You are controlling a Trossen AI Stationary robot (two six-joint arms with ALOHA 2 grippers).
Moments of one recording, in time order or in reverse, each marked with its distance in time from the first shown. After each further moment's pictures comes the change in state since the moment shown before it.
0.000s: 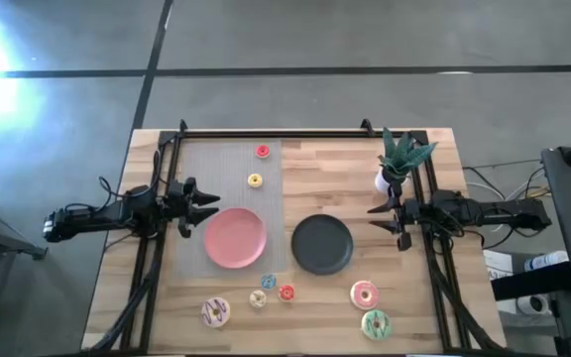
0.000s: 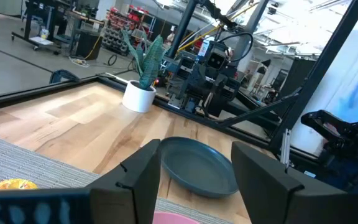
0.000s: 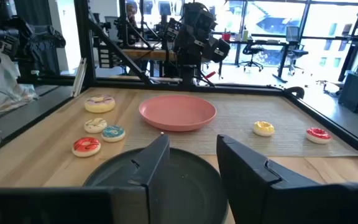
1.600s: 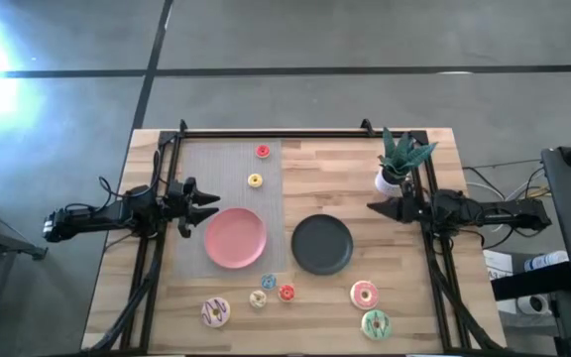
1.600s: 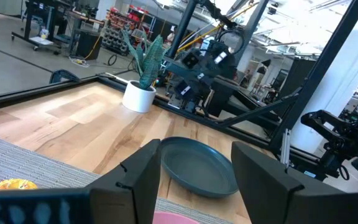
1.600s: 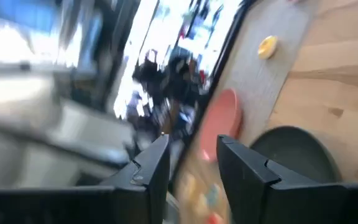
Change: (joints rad) left arm 0.000 0.000 0.000 0.000 0.000 0.000; right arm 0.000 0.000 0.000 0.039 0.223 1.265
